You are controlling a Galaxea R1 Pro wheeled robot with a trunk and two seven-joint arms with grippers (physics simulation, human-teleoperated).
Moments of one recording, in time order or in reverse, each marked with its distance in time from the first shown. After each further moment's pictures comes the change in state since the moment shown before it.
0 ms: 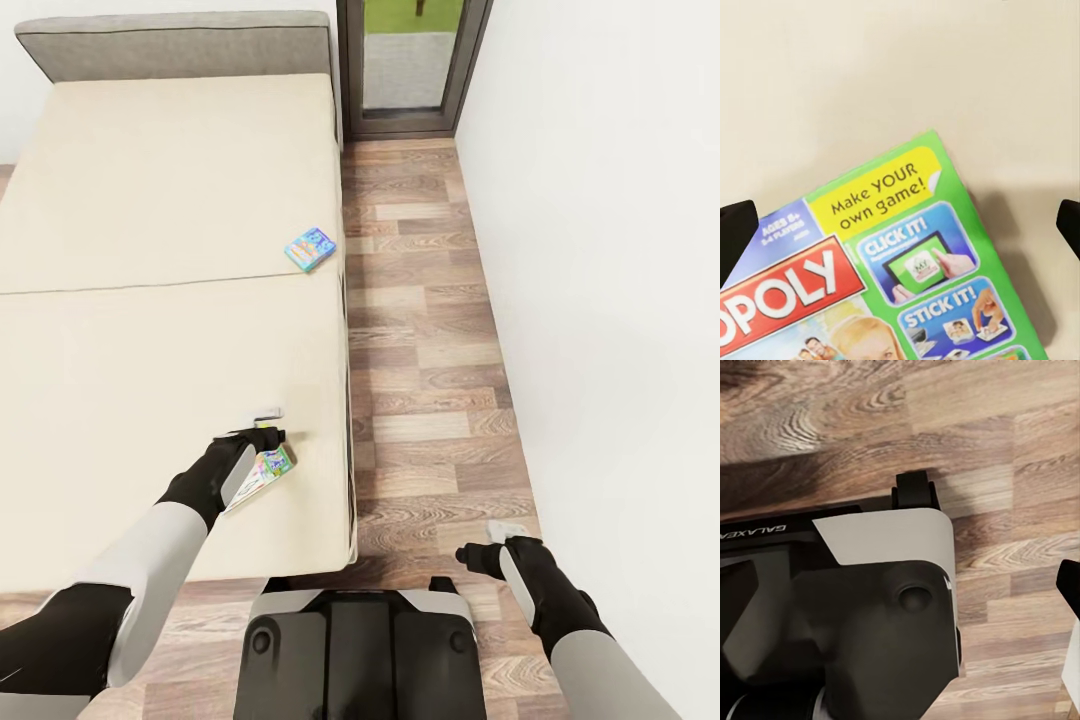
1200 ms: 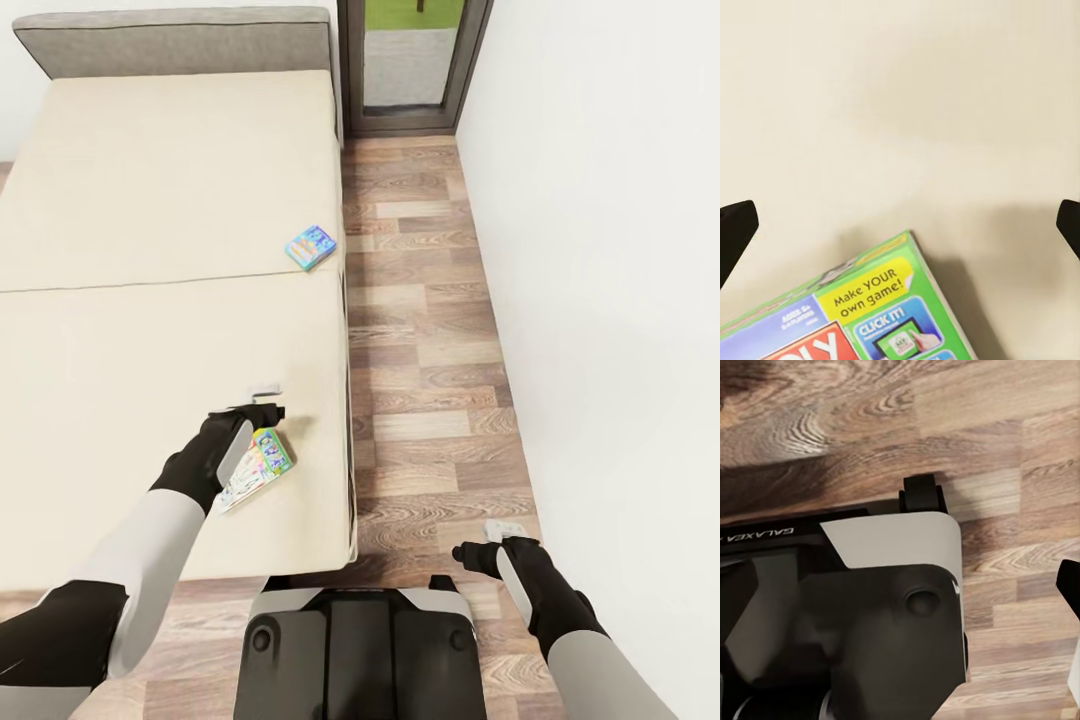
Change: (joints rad) left arm -0.021 0.003 -0.003 -0.148 -0.003 0.106 0.003; right arm 0.001 0.010 0.002 0.000 0.000 -0.019 0.004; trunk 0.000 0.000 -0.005
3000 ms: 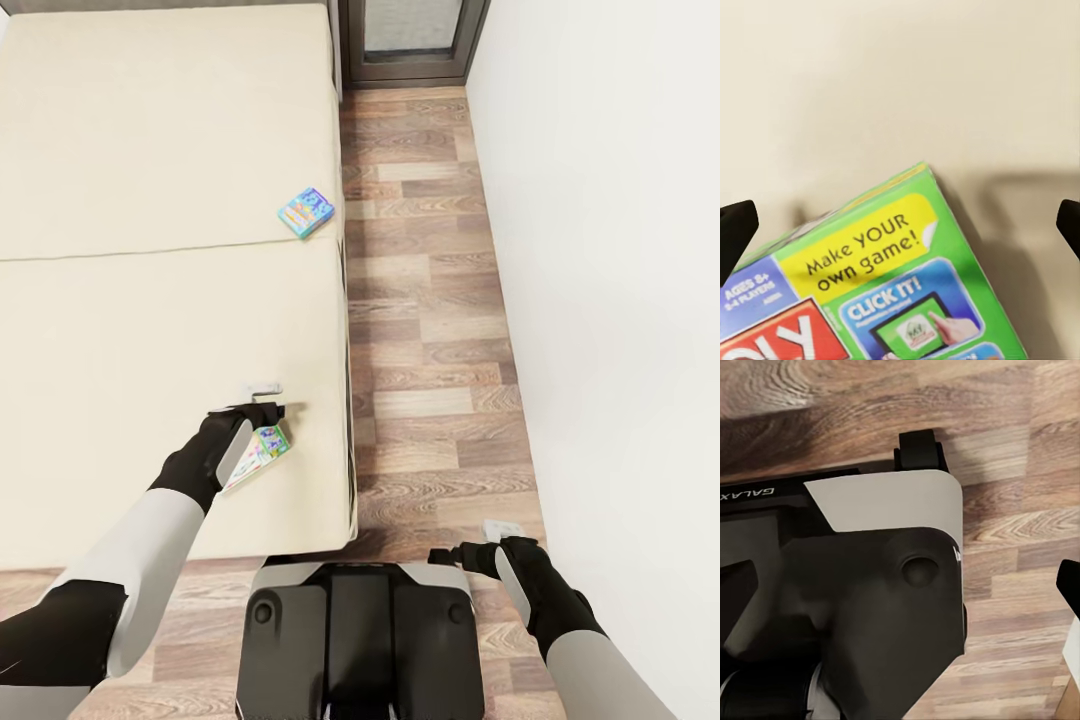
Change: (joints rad) left arm -0.001 0.003 -0.004 -0.003 -0.002 -0.001 -0.004; right arm 0.000 0.002 0.008 0.000 0.000 0.006 0.000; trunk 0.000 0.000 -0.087
